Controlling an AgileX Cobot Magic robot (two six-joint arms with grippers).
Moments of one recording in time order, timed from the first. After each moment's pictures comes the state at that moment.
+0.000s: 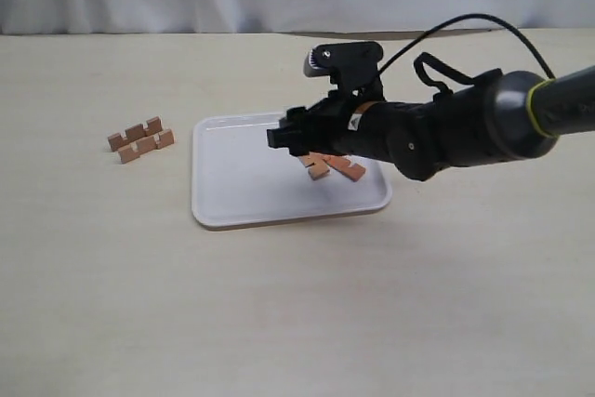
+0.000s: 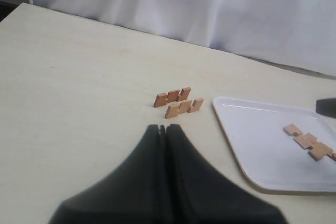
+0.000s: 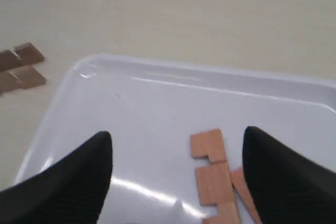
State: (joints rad) left arm -0.12 0.00 0.00 -0.21 0.31 0.26; right arm 0.26 1.96 -1.03 0.09 -0.22 0.15
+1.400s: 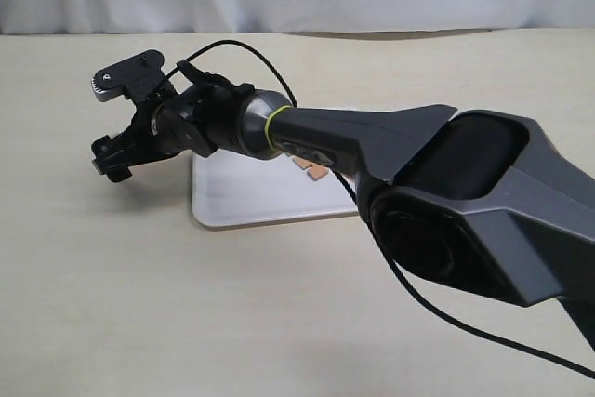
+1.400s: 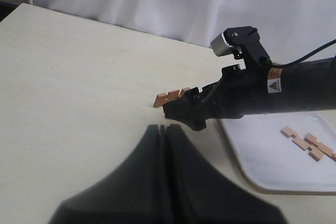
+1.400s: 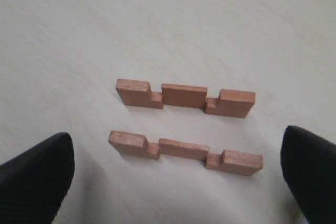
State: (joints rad) left arm -0.12 0.00 0.00 -0.21 0.31 0.26; right arm 0.51 2.56 -2.08 -0.15 0.35 0.22
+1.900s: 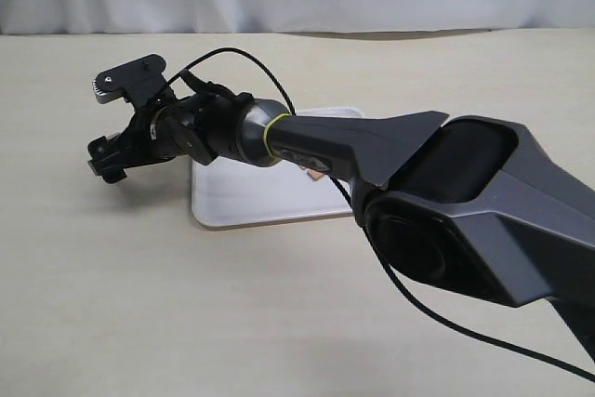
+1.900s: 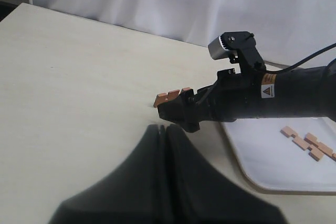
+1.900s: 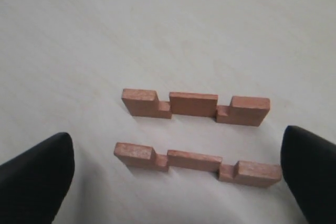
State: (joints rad) left arm -0.12 0.00 0.00 -0.21 0.31 0.26; right arm 0.51 2.59 -2.08 -0.12 0.29 0.22
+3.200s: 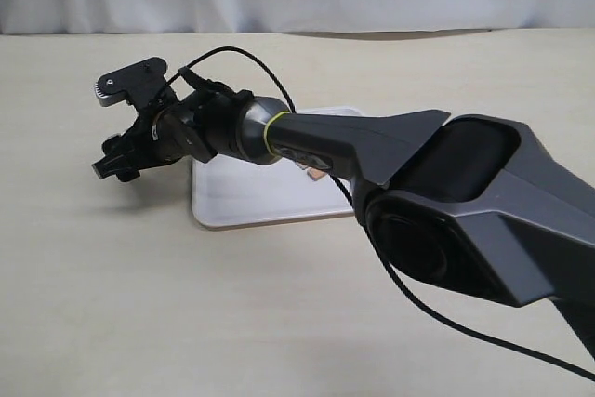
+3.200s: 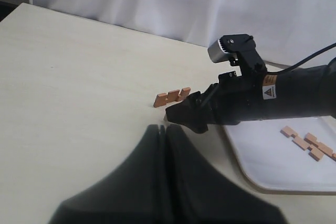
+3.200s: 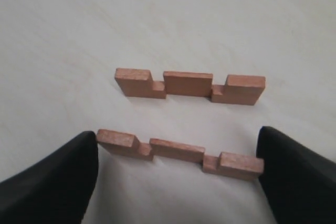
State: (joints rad) left arm -0.12 0.00 0.00 -0.21 0.31 0.26; right arm 0.51 2.58 -2.08 -0.12 0.35 0.22
